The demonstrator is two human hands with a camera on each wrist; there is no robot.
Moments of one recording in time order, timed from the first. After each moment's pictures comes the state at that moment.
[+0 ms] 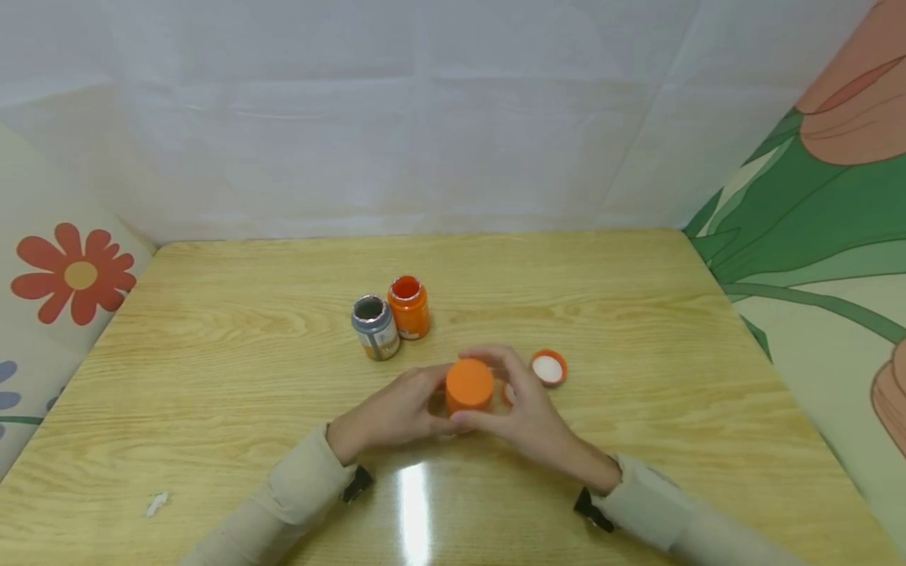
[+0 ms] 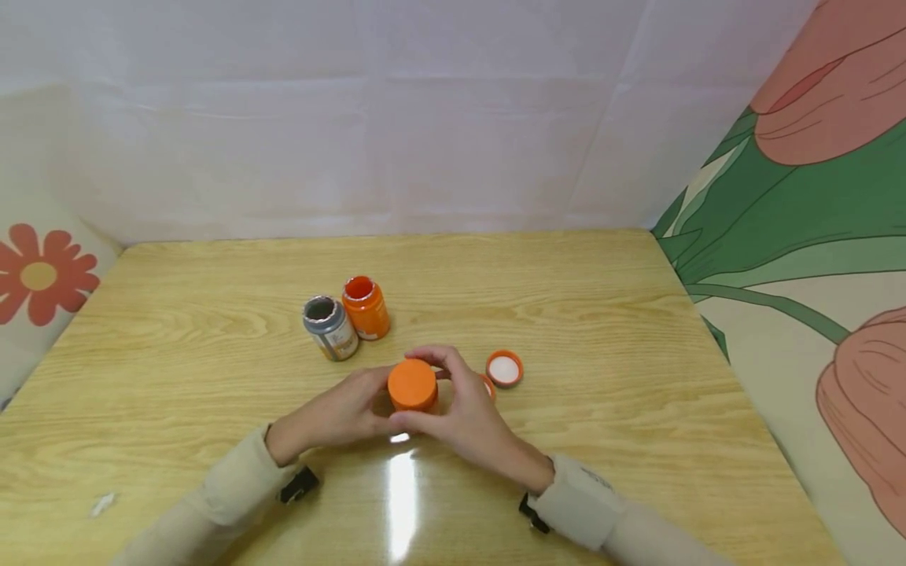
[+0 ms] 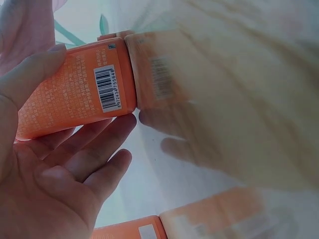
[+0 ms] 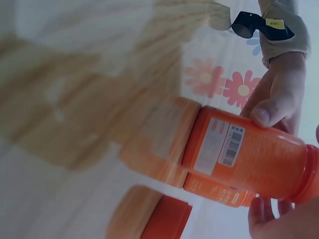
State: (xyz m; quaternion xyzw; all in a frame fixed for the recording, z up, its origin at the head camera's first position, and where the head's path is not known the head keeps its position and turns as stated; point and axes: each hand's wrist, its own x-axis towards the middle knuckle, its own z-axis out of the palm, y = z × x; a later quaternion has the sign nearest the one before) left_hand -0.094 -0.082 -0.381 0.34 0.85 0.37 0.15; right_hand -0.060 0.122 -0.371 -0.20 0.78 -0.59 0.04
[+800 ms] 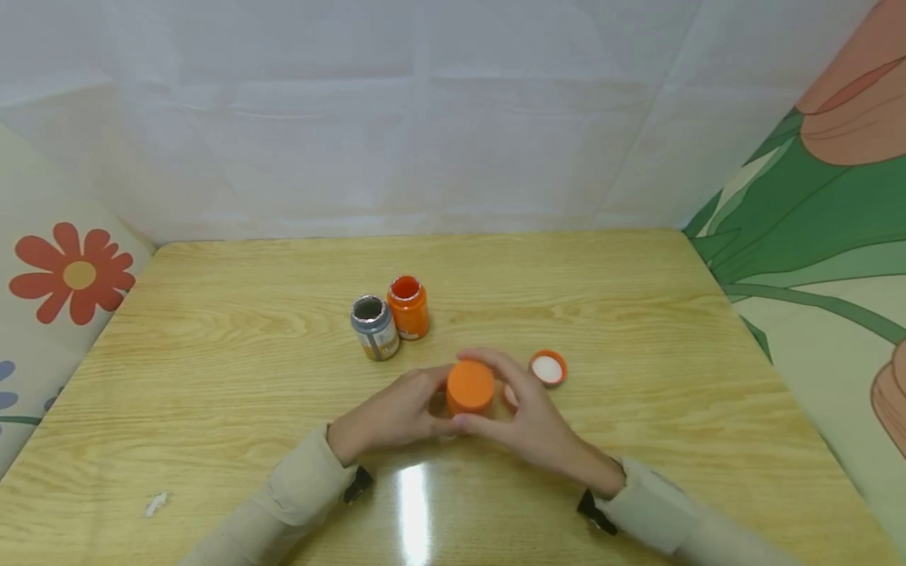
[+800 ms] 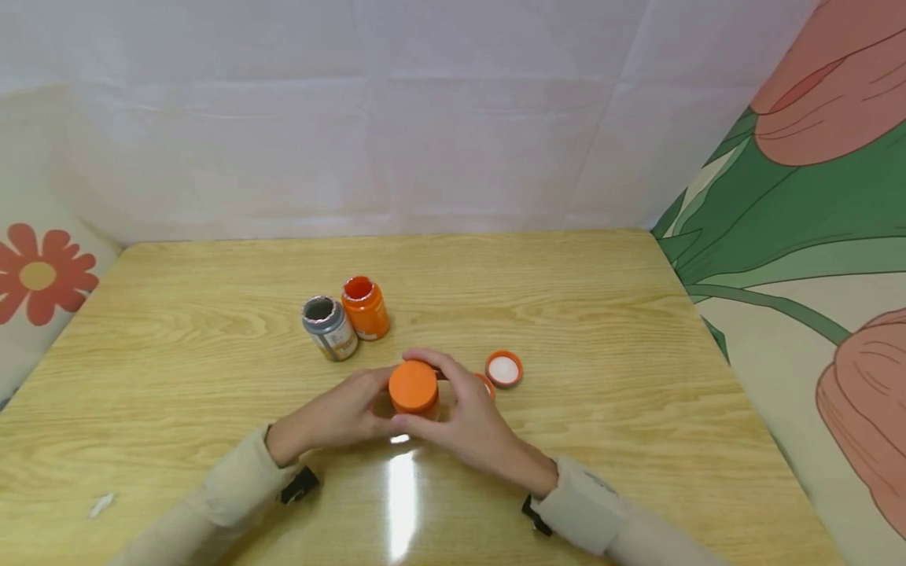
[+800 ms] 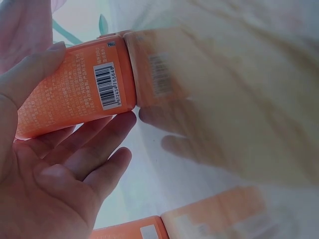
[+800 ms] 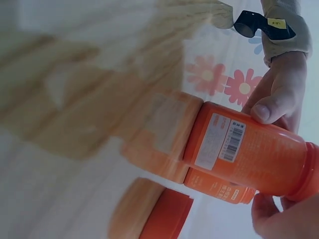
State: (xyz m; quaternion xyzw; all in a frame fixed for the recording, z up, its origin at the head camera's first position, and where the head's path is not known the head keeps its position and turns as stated) left_hand -0.093 -0.081 -0.380 0.34 0.85 0.37 0.15; right_hand -0.059 0.126 -0.372 -0.24 0.78 -0.58 0.02
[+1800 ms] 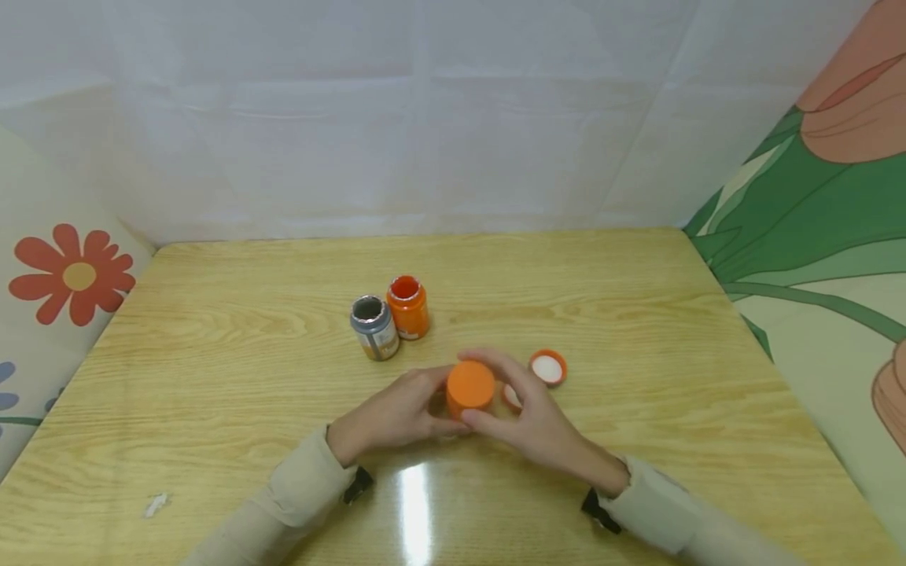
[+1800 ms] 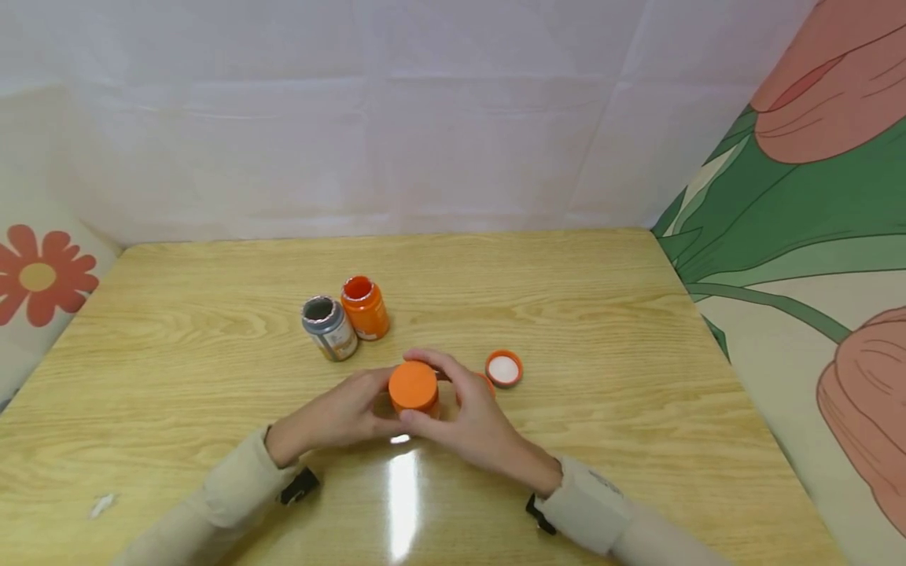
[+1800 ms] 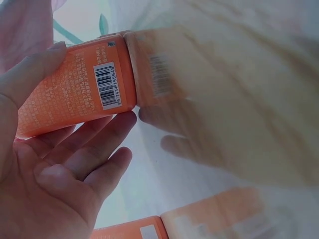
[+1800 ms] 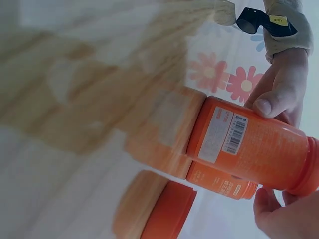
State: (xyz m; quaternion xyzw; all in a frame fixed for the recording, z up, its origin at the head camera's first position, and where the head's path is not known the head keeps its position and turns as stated) left_hand -0.093 -0.081 -0.381 0.34 0.85 0.37 0.15; right_hand -0.059 0.130 -0.371 -0.24 0.78 -0.58 0.04
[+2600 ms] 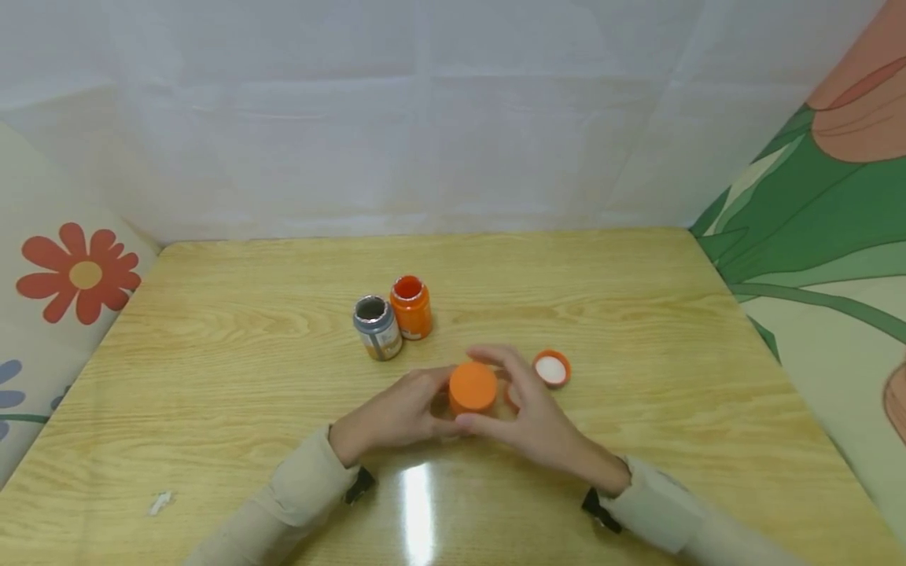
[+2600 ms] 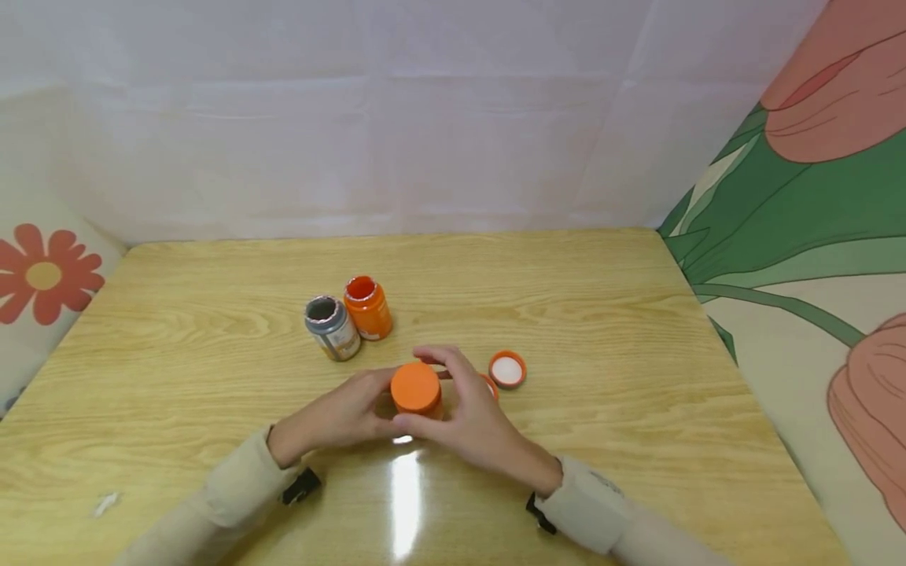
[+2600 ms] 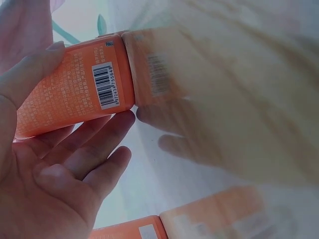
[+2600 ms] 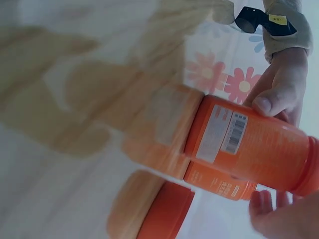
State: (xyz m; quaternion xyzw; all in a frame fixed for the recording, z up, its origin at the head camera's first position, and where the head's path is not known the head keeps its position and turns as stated) left_hand -0.094 -0.082 -0.381 0.33 0.85 0.37 0.16; right_hand -0.061 0.127 -0.370 -0.22 0.79 -0.57 0.04
